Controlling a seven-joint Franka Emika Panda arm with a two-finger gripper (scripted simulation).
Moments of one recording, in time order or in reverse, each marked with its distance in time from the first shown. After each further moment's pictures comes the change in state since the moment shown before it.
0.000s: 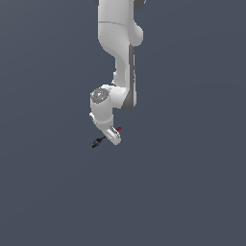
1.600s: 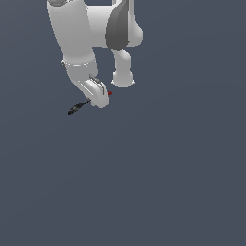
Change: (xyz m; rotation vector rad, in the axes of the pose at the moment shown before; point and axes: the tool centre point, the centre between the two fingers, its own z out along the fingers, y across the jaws) arm 0.031 0.017 -0.261 -0.002 0.000 0.003
